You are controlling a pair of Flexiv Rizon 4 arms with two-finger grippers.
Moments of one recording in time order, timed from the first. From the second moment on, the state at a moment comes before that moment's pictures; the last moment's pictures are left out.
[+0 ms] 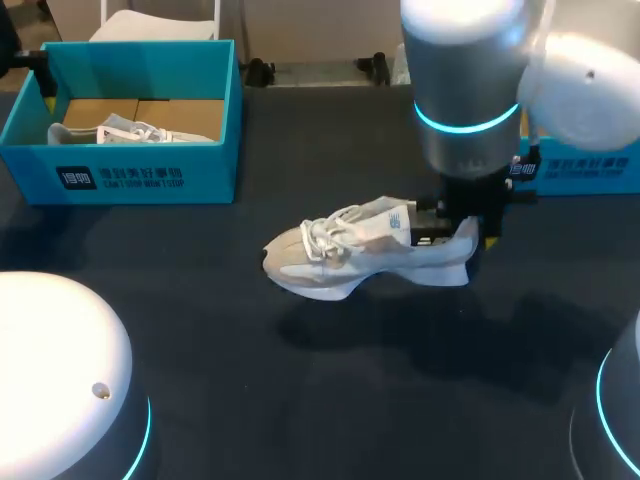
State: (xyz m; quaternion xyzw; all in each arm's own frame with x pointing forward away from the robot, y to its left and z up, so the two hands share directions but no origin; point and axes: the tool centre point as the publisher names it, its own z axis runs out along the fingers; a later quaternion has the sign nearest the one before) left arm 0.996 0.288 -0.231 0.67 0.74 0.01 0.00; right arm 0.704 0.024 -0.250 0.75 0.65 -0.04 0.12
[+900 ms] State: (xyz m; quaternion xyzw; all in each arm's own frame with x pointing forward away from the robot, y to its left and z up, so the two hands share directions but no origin) left arm 0.996 0.288 -0.231 0.67 0.74 0.01 0.00; right arm 0.698 0.042 -0.325 0.75 0.65 -0.05 0.09
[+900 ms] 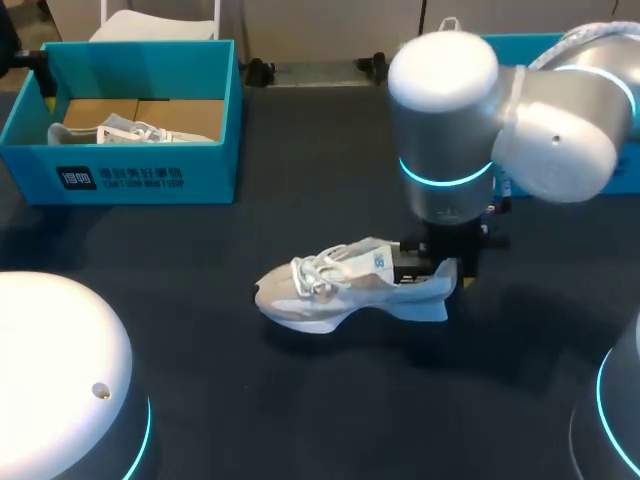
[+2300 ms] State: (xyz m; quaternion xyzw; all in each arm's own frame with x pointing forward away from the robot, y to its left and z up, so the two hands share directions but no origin) left arm 0.996 0.288 -0.231 0.67 0.74 0.01 0.00; right arm 0.673 0.078 -0.393 0.75 0.66 -0.06 0.07
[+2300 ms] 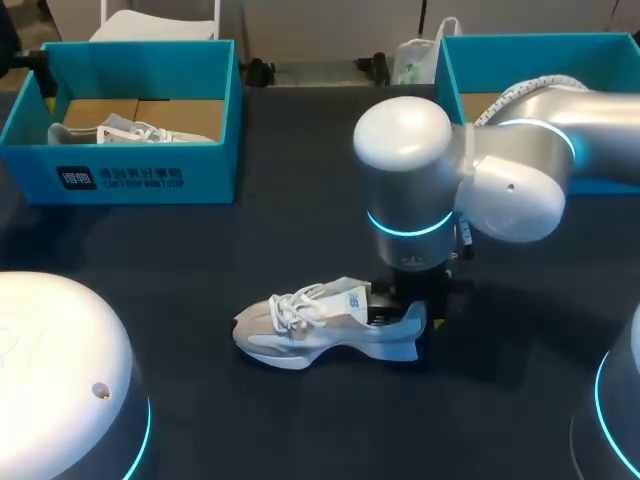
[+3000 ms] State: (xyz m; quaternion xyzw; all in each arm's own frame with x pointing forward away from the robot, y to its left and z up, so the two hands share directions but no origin) left arm 0.996 0.288 -0.231 0.67 0.74 0.01 0.00; right arm 0.676 0.089 -0.347 0.75 0.66 -0.04 0.02
